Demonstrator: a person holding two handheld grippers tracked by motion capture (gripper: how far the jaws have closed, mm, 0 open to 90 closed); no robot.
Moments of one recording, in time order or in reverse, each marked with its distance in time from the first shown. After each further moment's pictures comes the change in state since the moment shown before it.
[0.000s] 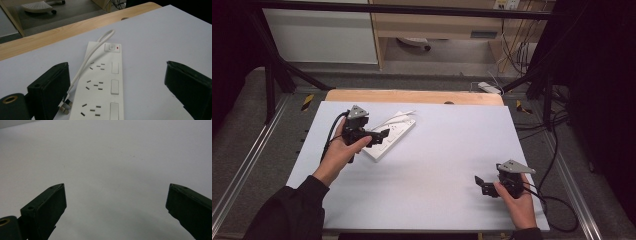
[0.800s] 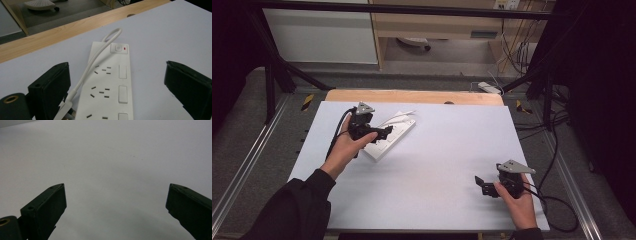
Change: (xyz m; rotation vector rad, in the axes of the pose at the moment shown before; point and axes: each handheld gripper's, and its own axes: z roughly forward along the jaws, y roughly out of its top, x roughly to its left) left arm 0.005 0.005 0.025 0.029 0.027 0.013; right arm 0.000 0.000 -0.001 0.002 0.003 -0.004
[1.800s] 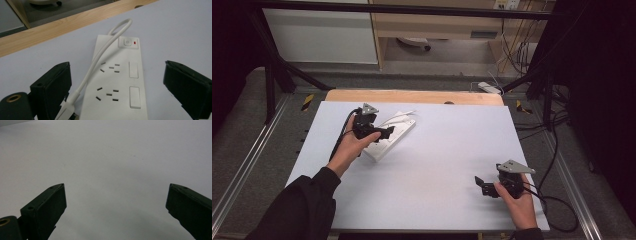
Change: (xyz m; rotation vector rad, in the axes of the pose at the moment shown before) left arm 0.009 -0.009 0.027 0.040 0.031 0.004; right arm 0.000 0.000 0.000 0.005 0.002 -0.004
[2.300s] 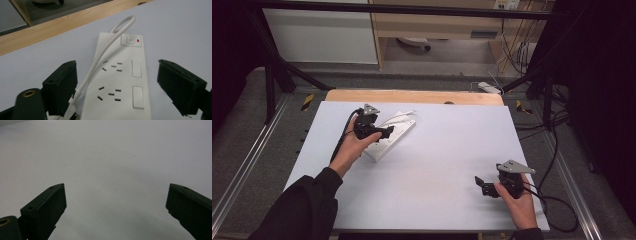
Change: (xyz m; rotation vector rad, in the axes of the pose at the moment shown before) left arm -0.003 -0.001 0.004 0.022 0.012 0.010; right arm 0.000 0.000 0.000 0.001 -0.001 -0.003
